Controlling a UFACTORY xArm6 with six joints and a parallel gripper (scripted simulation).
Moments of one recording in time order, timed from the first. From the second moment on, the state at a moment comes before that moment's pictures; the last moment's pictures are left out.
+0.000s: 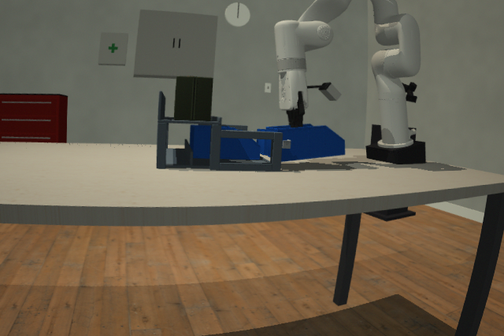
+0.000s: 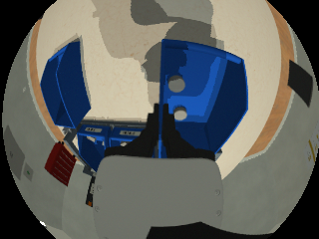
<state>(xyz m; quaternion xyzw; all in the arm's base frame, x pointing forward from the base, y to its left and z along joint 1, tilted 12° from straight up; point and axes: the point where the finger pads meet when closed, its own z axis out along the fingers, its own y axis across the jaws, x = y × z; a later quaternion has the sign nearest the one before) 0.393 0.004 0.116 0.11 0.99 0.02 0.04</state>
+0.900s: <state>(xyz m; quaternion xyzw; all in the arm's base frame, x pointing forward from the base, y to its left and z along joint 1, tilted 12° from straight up) 0.416 -0.001 0.120 0.11 0.99 0.02 0.04</state>
